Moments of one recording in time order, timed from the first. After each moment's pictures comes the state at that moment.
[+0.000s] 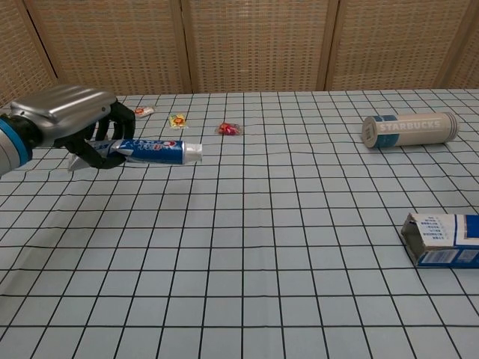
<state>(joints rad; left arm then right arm) -0.69 -1.53 -0.12 -1.46 1.20 1.13 0.49 0.17 -1.36 0.10 -1.50 -1.50 1.43 -0.12</state>
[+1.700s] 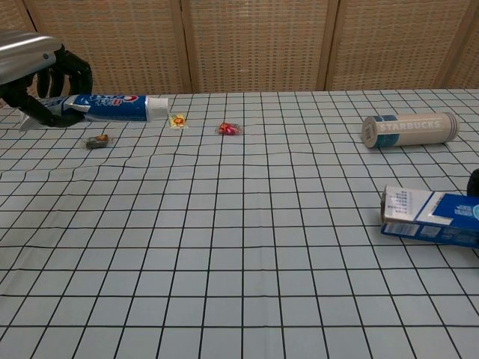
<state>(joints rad) -0.63 -1.33 -0.15 -1.60 1.28 1.17 0.43 0.32 -1.48 0.13 -1.42 -1.23 1.17 -0.23</state>
